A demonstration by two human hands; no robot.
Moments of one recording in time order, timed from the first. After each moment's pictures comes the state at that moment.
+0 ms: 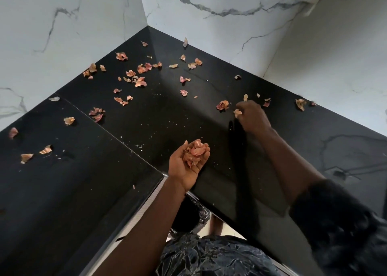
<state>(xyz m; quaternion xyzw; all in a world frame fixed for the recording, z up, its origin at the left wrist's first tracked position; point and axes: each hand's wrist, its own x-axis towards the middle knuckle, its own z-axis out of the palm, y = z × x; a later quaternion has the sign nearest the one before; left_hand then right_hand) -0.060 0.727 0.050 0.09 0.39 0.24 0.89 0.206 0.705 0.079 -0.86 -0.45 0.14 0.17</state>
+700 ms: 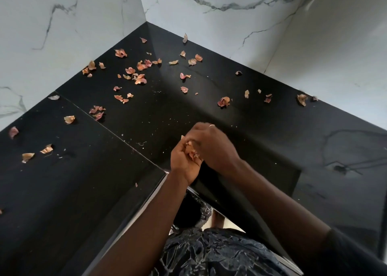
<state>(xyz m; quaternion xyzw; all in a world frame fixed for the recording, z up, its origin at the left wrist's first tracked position) -0.057 0.734 0.049 0.17 0.42 0.25 0.86 0.045 0.681 0.129 -0.71 -0.65 0.13 0.22</state>
